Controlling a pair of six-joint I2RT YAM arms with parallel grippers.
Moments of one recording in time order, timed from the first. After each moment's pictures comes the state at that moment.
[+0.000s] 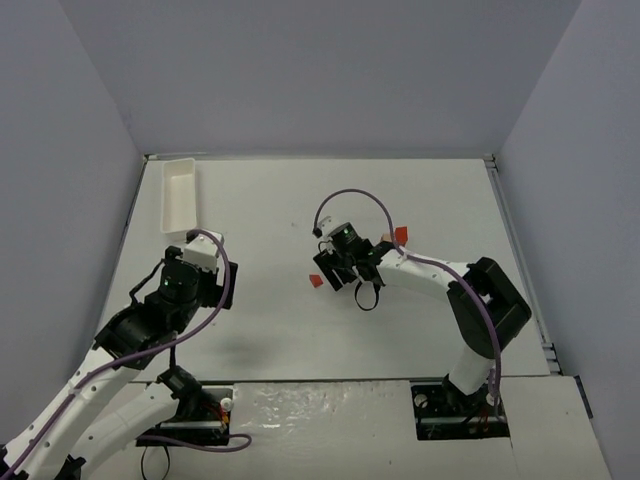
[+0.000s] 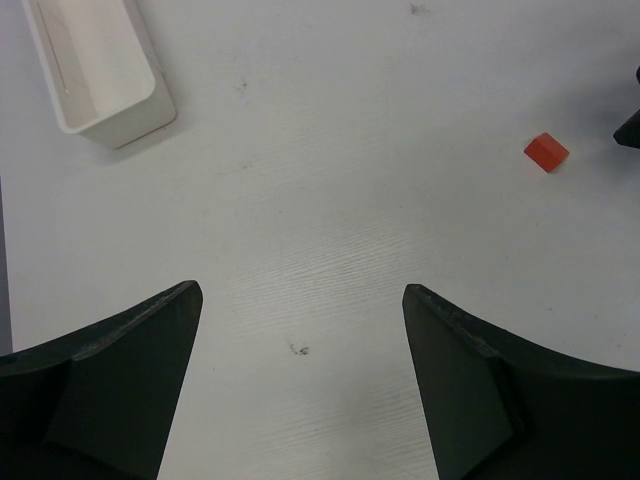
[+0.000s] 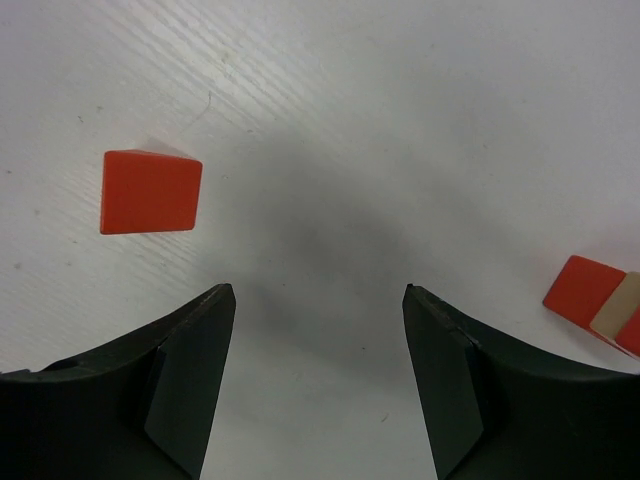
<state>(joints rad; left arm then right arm) -0.63 0.65 0.84 -0.73 -0.39 -0.10 0.73 1.69 1.00 -0.24 0.14 -0.02</state>
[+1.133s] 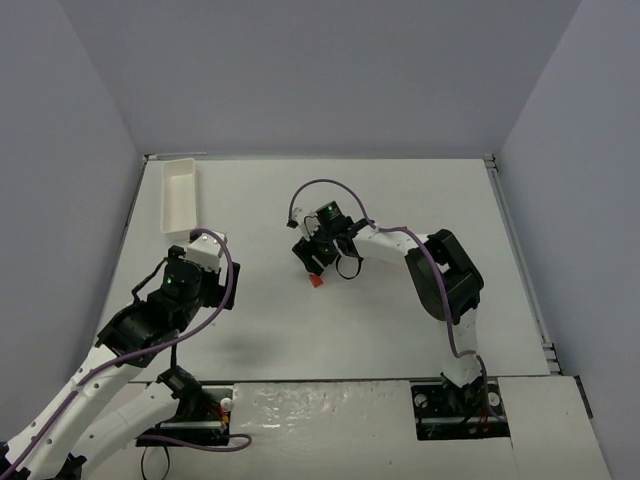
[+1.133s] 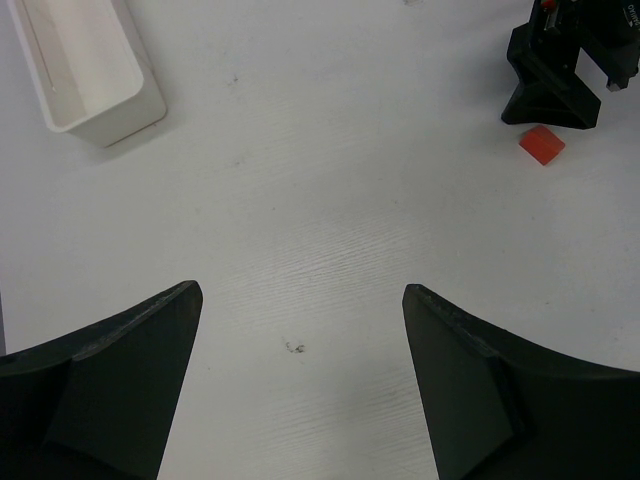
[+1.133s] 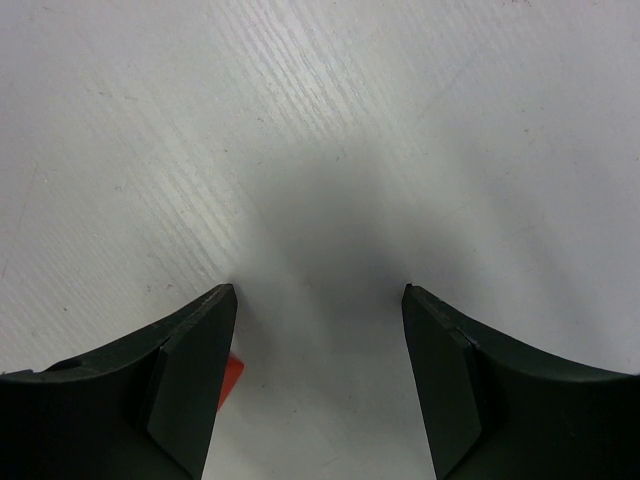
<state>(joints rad) -0.63 0.67 0.84 -0.73 -0.38 -0.10 0.66 2.04 1.33 -0.21 -0.23 -0.28</state>
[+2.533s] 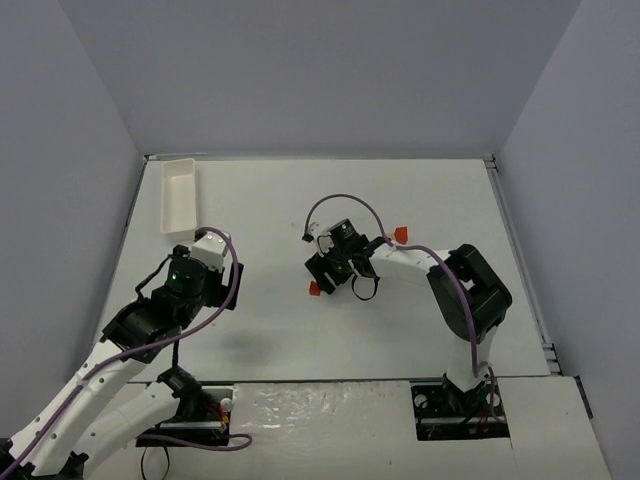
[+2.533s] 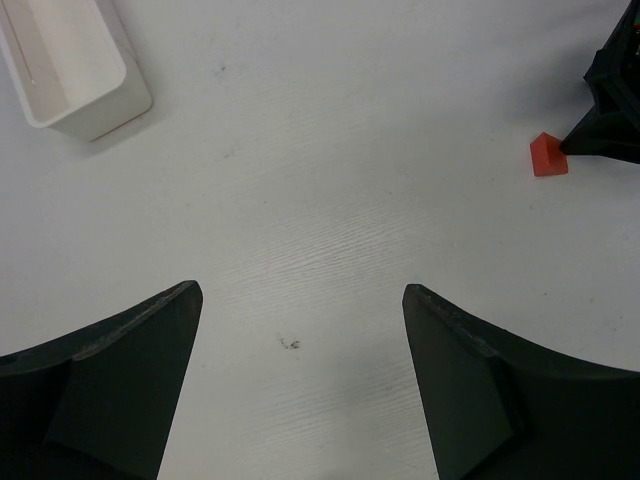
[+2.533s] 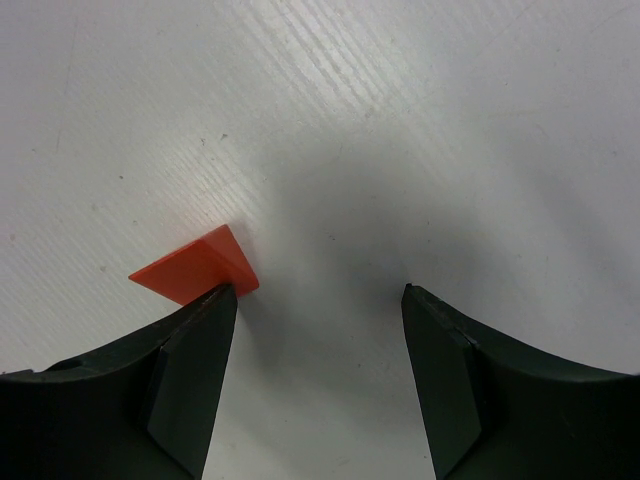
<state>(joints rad) -0.61 0.70 0.84 -0.73 -0.34 -0.09 0.68 1.84 1.05 -0.17 -0.19 -0.13</state>
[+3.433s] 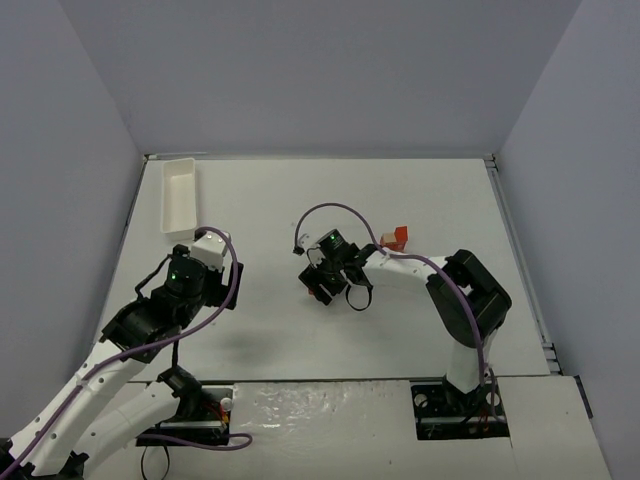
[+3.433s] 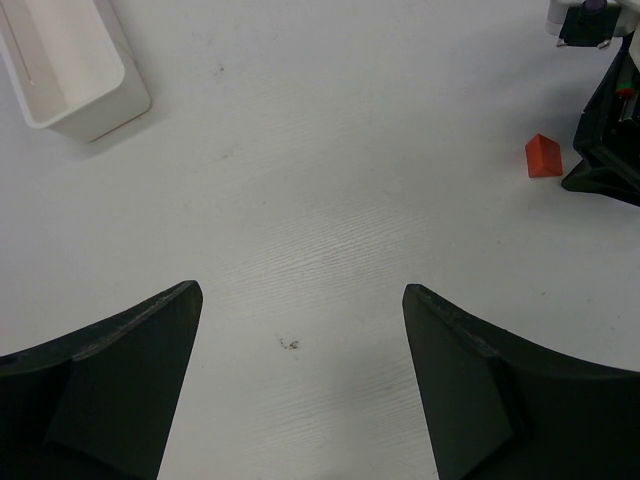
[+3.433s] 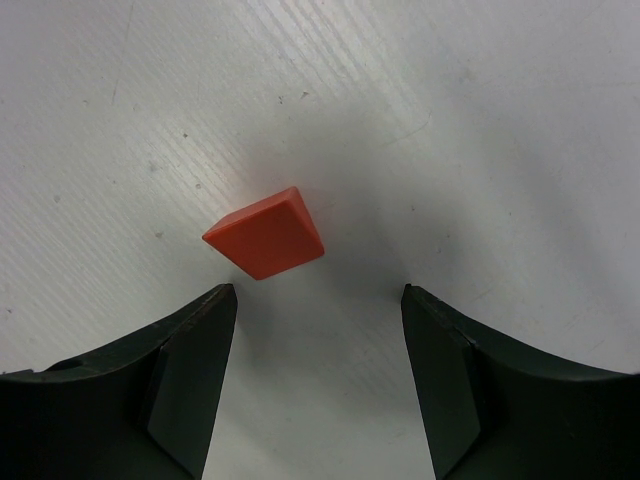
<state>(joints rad) -0.61 0.69 0.84 -0.73 -0.34 -0.09 0.77 1.81 1.04 -0.23 -0.11 -0.11</state>
